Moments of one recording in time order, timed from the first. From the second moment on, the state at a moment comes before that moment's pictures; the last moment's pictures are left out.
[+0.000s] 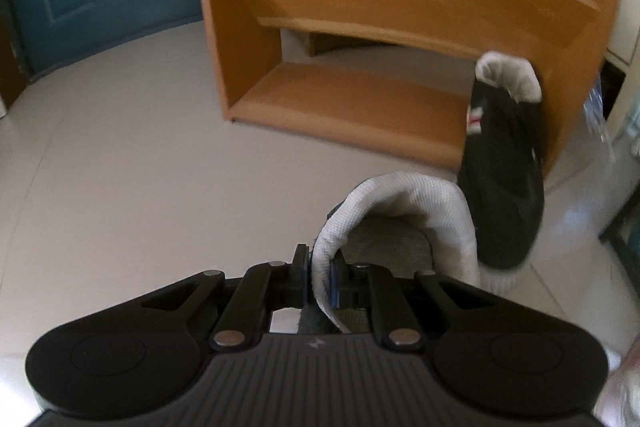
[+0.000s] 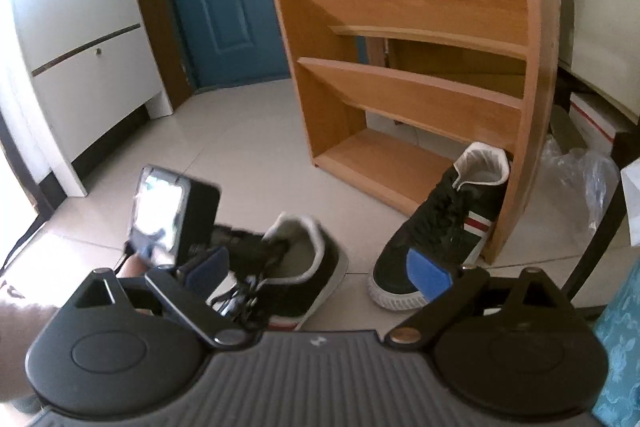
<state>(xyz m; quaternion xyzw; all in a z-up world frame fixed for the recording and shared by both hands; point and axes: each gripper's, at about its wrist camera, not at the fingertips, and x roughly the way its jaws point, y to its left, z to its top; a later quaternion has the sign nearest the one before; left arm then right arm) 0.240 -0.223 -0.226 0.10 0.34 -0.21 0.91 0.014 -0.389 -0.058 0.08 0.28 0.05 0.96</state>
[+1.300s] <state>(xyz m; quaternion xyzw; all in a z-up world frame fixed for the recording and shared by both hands) 0.220 -0.218 -0.150 0.19 0.33 -0.30 0.87 0.120 -0.366 -0.142 -0.14 0.18 0.11 0.97</state>
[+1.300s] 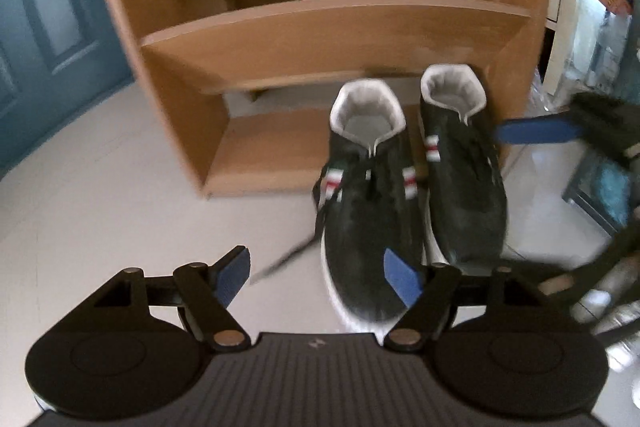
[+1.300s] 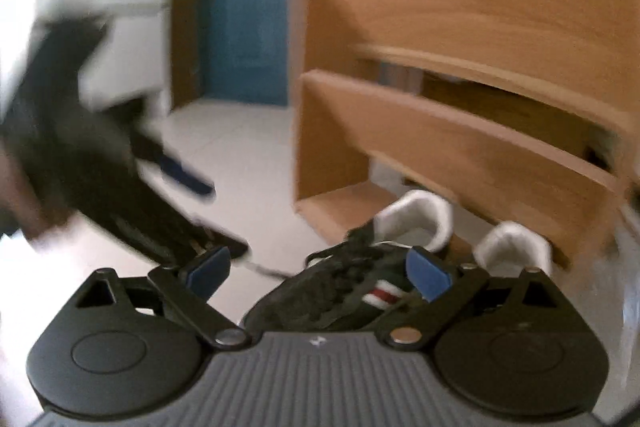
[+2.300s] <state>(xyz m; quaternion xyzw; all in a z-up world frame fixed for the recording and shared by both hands) 0.142 -0.221 -0.064 0.16 0.48 -0.18 0.85 0.176 -0.301 -0.251 -0.51 0.19 0.12 0.83</state>
